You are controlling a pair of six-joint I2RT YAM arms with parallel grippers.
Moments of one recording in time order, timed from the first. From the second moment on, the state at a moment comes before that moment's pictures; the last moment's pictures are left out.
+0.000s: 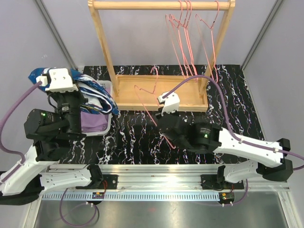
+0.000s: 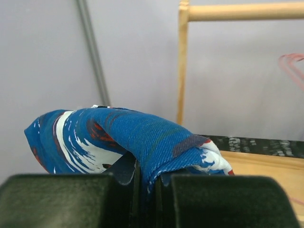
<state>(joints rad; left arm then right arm) -1.12 0.84 1.39 0.04 -1.19 0.61 1.33 1.31 1.40 -0.66 0.83 0.51</state>
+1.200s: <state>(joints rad) -0.36 1.10 0.88 -0.25 -0.87 0.51 1.32 1.12 1.48 -0.60 0.81 0.31</state>
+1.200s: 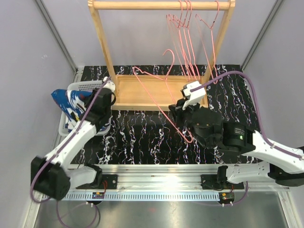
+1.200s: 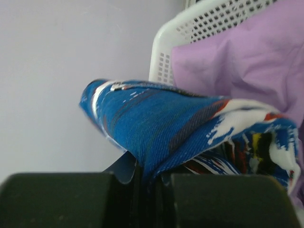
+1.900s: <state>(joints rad) -0.28 1.58 1.10 -0.31 -0.79 0.52 1.32 0.84 1.40 -0.52 0.79 0.18</state>
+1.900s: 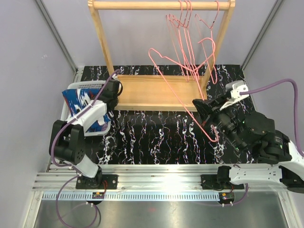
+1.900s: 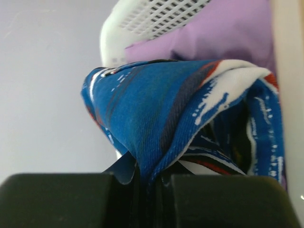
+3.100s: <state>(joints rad) -0.18 1.12 1.12 -0.48 -0.37 -0.26 1.32 1.13 1.55 -0.70 0.90 0.16</state>
